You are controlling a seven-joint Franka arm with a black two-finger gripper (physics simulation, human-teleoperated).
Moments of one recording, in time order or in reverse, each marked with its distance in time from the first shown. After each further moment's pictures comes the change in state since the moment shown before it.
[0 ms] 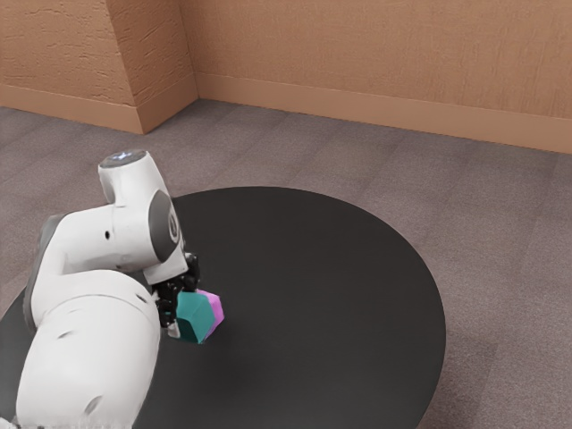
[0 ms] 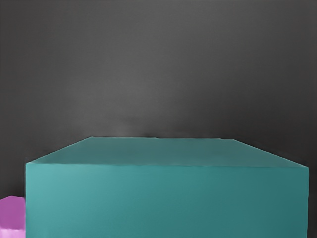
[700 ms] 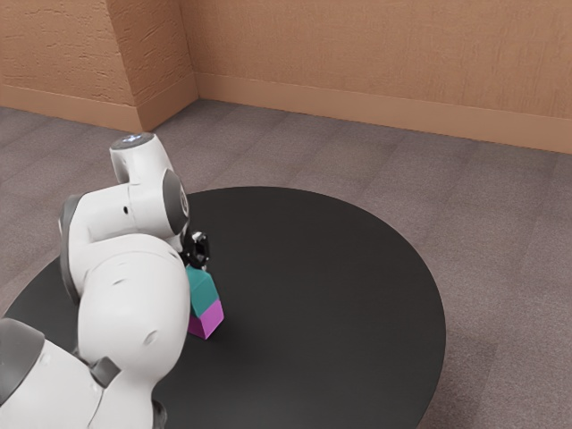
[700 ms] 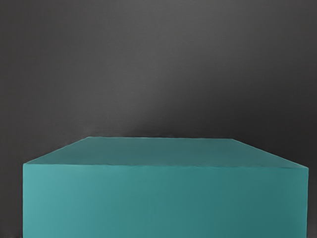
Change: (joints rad) arm 0.273 -0.004 -0.116 0.159 -0.044 0.013 0.340
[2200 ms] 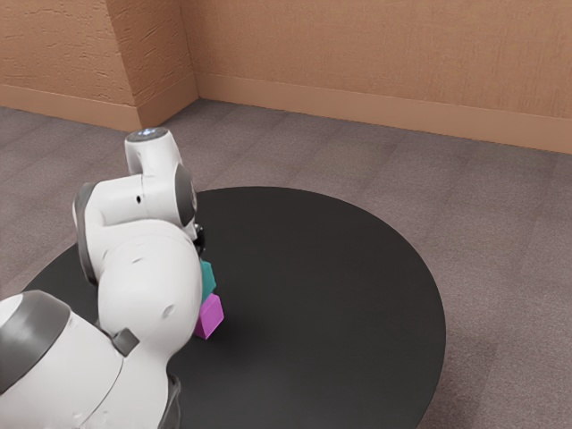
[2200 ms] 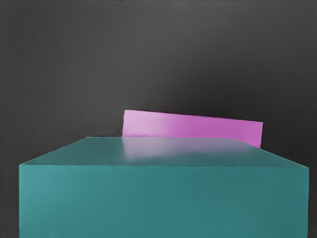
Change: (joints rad) arm 0.132 0.000 -0.083 0.106 0.053 0.020 -0.223
